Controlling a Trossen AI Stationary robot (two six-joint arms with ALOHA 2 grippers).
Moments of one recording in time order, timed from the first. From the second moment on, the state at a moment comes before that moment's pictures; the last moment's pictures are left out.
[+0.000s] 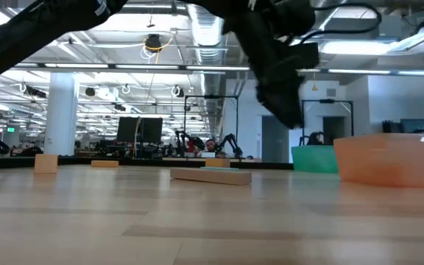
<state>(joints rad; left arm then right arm) 0.07 2.43 2.32 -0.97 -0.02 0.21 0.83 1.12 1.17 -0.72 0.61 1.12</state>
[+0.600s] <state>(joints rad) 0.17 2.42 2.14 -1.29 0.09 0.36 0.81 1.15 1.17 -0.72 0.61 1.07</state>
